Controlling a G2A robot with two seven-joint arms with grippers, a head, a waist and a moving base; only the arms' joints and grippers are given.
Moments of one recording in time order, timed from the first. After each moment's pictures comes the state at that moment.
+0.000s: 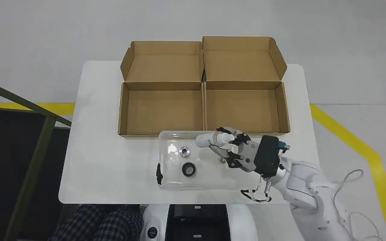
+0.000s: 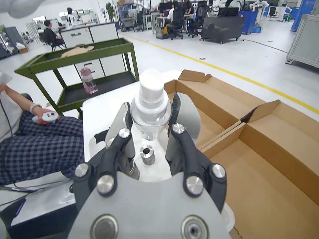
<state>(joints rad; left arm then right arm) -0.11 -0.30 -0.54 -1.19 3.07 0.29 0.07 -1.51 -1.15 1.37 -2.08 -0.99 -0.73 0.09</state>
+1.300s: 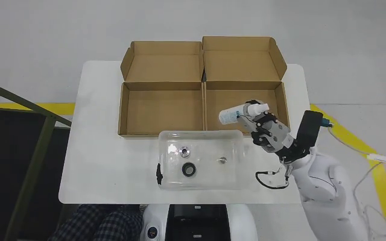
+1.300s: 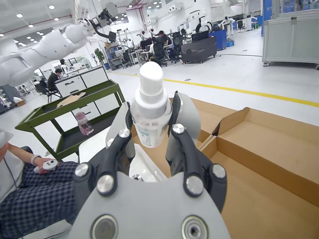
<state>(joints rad) -0.11 -0.30 -0.54 -1.19 3.07 0.29 0.07 -1.46 -1.14 1.46 -2.04 -0.79 -0.62 0.09</state>
